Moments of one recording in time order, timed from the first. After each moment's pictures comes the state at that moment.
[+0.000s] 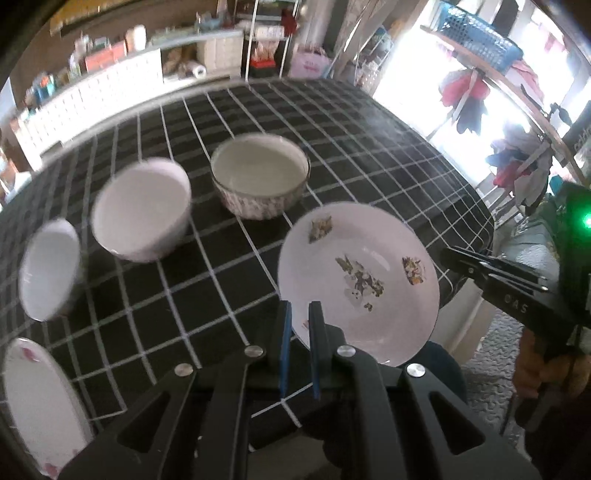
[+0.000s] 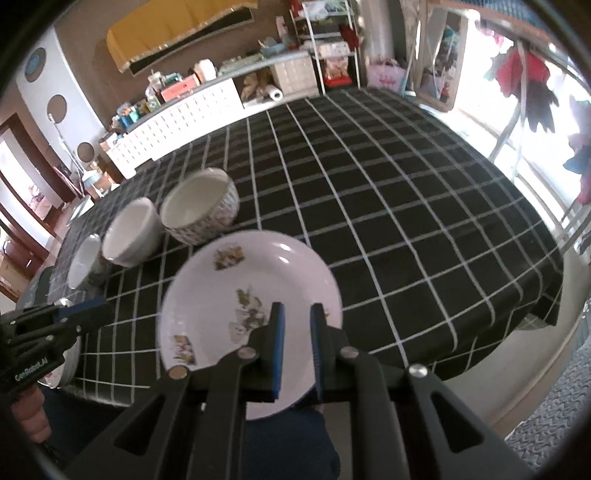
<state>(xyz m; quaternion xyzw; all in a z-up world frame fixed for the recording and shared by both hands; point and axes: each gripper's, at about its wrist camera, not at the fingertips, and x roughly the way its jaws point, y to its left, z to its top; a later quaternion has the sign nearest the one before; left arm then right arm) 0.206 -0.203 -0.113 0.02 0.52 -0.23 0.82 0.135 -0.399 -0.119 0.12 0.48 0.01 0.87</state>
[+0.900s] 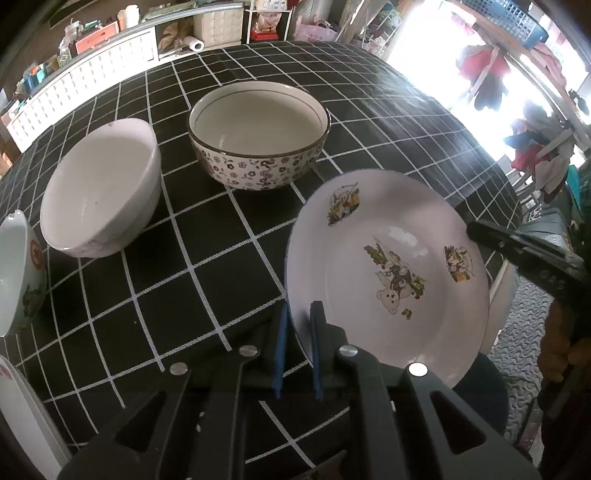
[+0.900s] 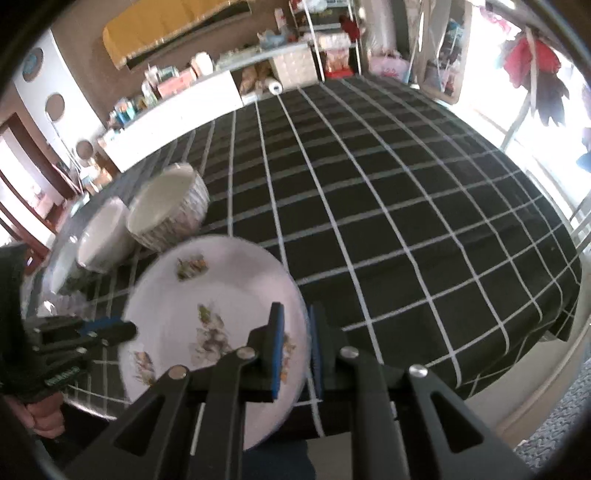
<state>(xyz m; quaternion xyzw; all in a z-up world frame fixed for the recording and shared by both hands) 0.235 -0.224 -0.168 0.04 0.56 -0.22 0.80 0.158 -0.428 -0.143 0.11 0.49 0.01 0.87</state>
